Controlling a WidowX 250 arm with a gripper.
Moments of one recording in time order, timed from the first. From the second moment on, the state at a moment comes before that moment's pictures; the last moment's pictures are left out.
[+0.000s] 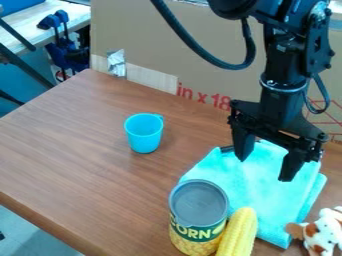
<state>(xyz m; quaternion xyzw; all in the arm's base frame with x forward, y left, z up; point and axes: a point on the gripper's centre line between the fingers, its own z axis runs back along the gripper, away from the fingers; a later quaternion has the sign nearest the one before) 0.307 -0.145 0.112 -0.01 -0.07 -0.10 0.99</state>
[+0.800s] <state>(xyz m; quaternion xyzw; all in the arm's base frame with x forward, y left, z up) 0.320 -0.010 0.094 -0.01 -0.07 0.04 1.00</state>
